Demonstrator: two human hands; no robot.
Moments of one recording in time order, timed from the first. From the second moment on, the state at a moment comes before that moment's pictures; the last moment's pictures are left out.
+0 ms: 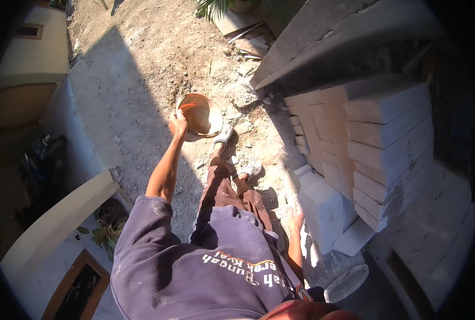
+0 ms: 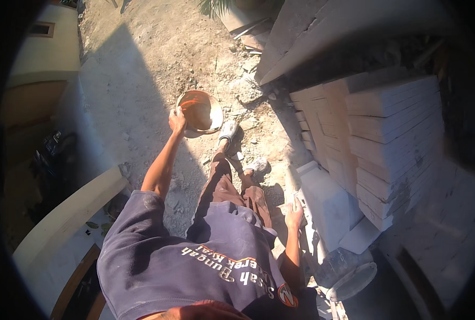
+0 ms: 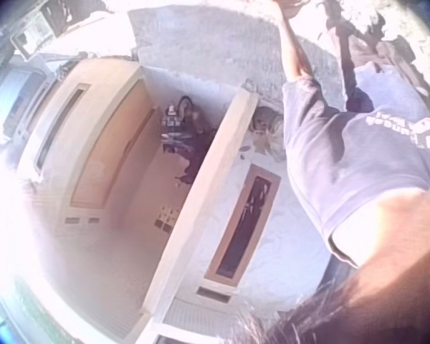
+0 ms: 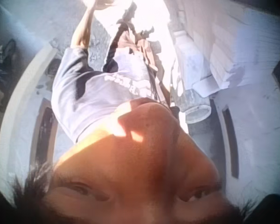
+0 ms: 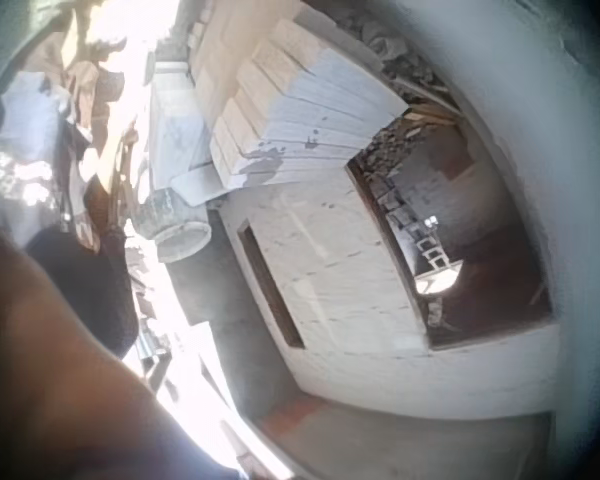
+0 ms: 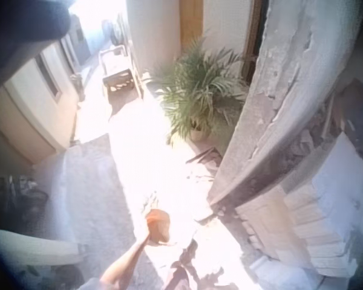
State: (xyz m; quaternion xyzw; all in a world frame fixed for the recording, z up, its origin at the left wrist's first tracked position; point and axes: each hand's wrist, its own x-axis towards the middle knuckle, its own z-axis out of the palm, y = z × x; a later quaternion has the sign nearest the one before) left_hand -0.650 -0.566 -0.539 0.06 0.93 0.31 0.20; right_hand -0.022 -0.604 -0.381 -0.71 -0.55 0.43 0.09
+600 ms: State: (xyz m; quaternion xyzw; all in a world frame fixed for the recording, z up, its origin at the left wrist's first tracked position) left_hand -0.915 -0.615 -0.626 0.04 0.99 -0.05 0.13; right_hand 0.014 -0.641 -0.385 -0.80 -0.52 0.29 -0.06
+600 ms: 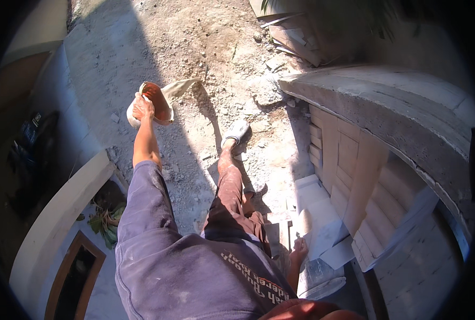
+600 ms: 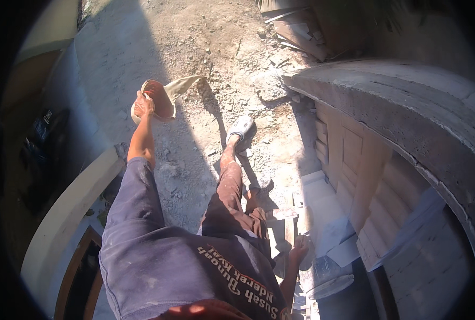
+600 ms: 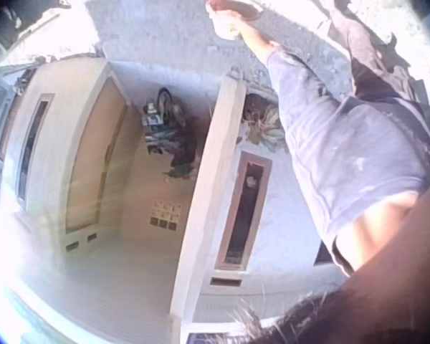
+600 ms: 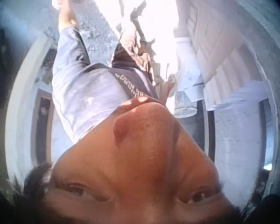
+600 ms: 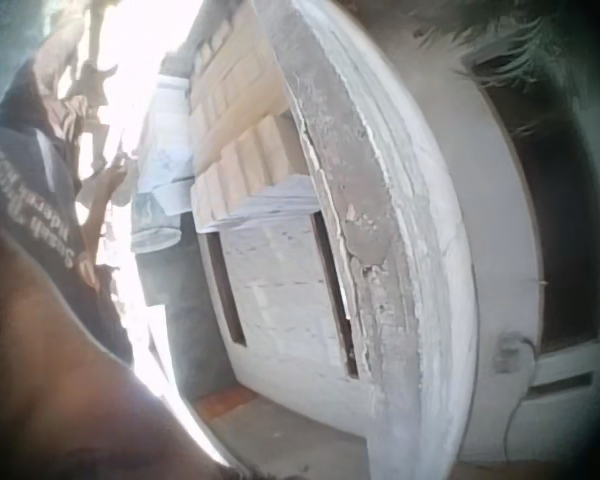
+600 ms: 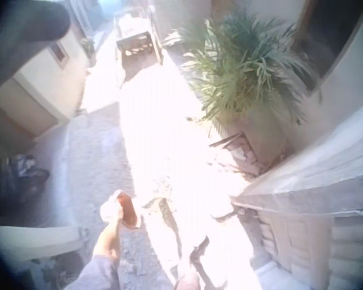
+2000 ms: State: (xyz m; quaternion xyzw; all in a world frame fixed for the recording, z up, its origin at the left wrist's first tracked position) left_hand -0.759 -0.572 -0.521 -0.01 0.92 0.29 0.27; right_hand -0.103 -0.622 -0.330 -0.91 -0.27 0.33 0.01
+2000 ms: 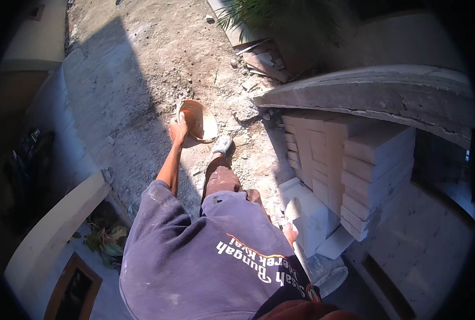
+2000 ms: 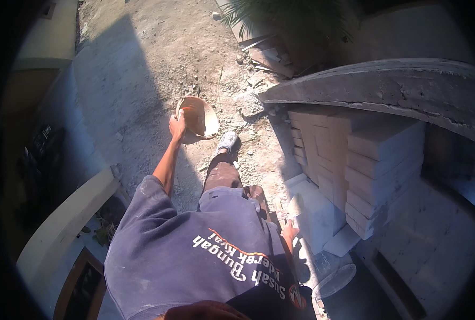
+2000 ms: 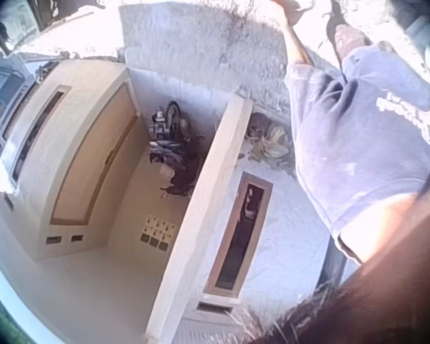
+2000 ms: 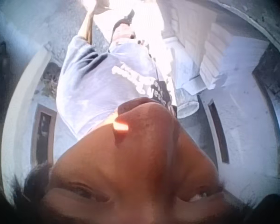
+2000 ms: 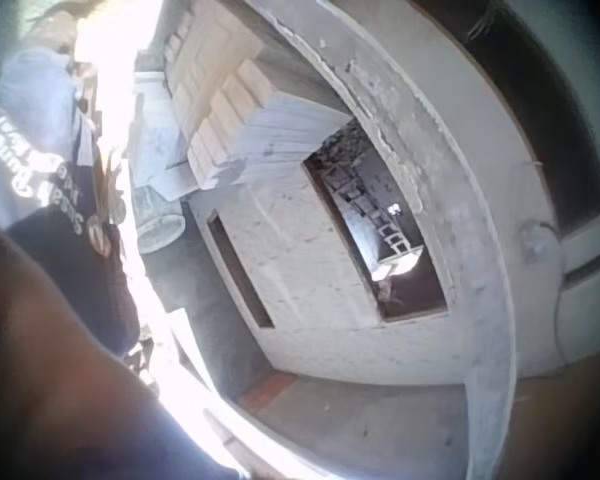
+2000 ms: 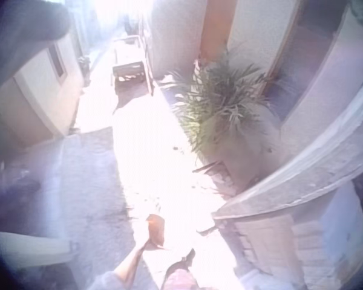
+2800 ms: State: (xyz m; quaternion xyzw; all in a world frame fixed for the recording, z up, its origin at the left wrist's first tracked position) left_hand -0.755 -0.316 -0.534 0.35 0.89 0.26 0.10; right_hand -0.114 -0.620 -0.300 -0.92 -0.30 0.24 -0.07
